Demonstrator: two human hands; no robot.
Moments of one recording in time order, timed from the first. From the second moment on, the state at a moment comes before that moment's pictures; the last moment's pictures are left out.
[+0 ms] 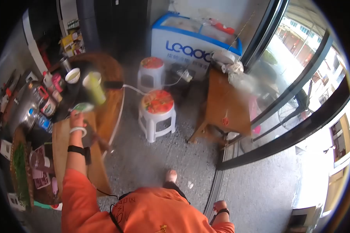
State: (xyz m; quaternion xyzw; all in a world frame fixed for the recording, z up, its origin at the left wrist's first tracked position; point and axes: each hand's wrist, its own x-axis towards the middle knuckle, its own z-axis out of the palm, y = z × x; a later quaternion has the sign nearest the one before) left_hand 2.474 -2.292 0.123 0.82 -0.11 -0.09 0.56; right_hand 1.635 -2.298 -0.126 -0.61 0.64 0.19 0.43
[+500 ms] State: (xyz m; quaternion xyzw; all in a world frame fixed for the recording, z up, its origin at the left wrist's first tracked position) left_hand 2.615 -2.305 0.060 0.85 0.11 -0.03 0.51; right_hand 1.719 -2.547 -0.099 -0.75 0.46 0.40 0.26
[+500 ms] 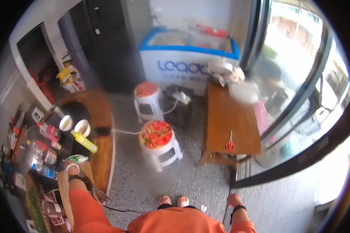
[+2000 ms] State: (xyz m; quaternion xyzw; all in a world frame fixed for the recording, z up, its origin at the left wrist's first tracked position) left_hand 2.088 -2.532 0.063 0.79 -0.50 -0.34 -0.09; right_hand 1.647 -2.827 -0.021 -0.18 0.67 -0.48 0.54
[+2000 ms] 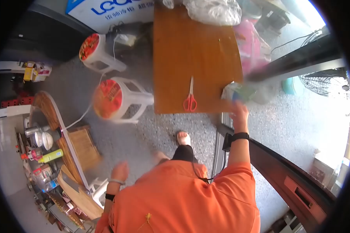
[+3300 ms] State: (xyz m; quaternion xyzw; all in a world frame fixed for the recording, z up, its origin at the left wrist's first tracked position) left_hand 1.973 -2.369 -0.001 0.88 -0.09 -0.46 0.05; right_hand 1.866 -2.816 -0.275 -0.56 0.63 0.14 0.52
